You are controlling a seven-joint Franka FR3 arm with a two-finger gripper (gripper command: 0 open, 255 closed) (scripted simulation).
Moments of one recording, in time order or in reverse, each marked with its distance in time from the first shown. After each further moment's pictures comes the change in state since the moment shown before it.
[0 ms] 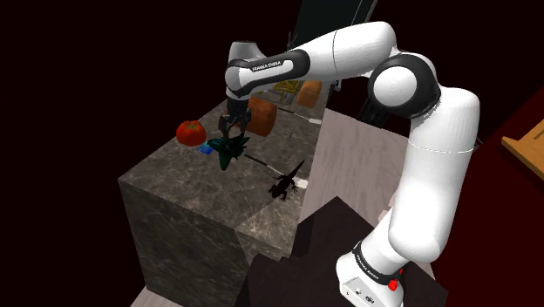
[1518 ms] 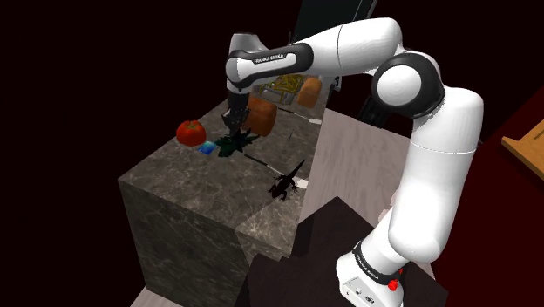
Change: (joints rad) arm -0.001 -0.020 0.000 0.033 0.001 -0.052 -0.001
